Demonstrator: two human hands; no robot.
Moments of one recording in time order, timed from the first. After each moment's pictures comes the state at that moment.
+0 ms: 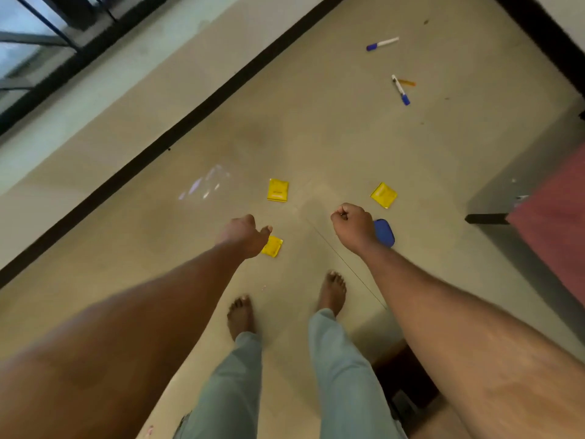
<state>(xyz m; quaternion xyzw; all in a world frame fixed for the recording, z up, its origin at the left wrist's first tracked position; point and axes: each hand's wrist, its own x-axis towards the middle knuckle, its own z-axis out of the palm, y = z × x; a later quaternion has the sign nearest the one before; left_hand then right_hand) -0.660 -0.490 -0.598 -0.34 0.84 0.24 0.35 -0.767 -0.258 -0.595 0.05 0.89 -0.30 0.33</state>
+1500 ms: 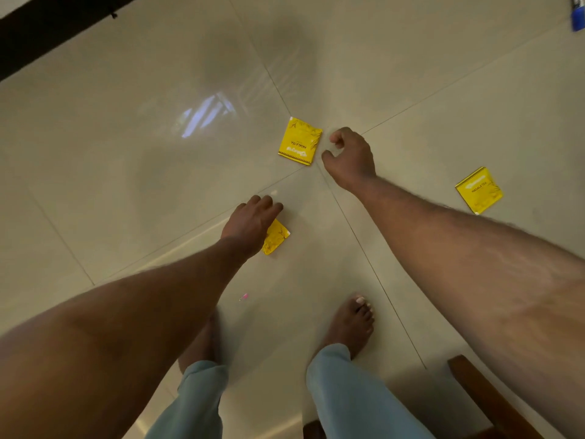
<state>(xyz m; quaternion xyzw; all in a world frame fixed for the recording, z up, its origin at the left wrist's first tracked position) -0.620 -0.486 -0.986 -0.09 0.95 0.16 0.26 -0.845 -0.358 -0.979 -0.14 0.90 -0.29 0.29</state>
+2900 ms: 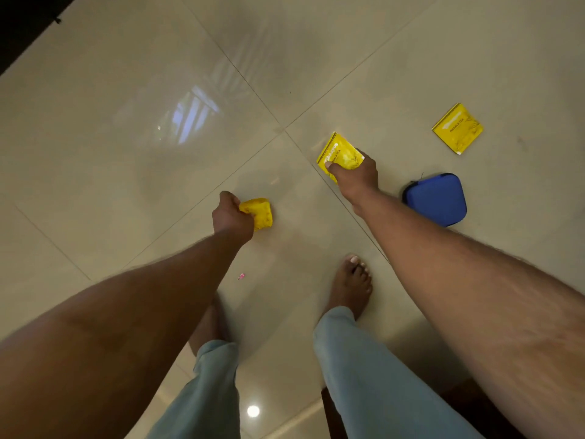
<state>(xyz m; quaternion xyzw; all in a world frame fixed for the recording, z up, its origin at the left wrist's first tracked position) -0.601 -0.442 -0.983 -0.55 0.71 0.40 0.19 -0.779 -0.254 -0.974 0.19 0.83 -0.42 0.31</state>
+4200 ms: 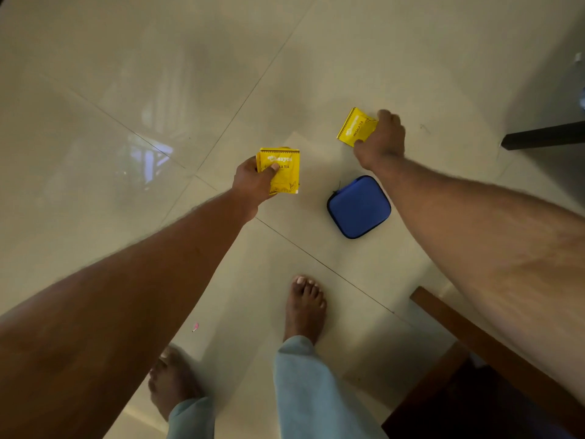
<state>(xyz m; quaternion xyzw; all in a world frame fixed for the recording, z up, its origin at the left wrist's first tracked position) -0.821 -0.310 -0.958 -0.43 0.59 0.64 0.22 -0.938 -0.076 -0.971 0.16 0.95 -0.16 0.23</state>
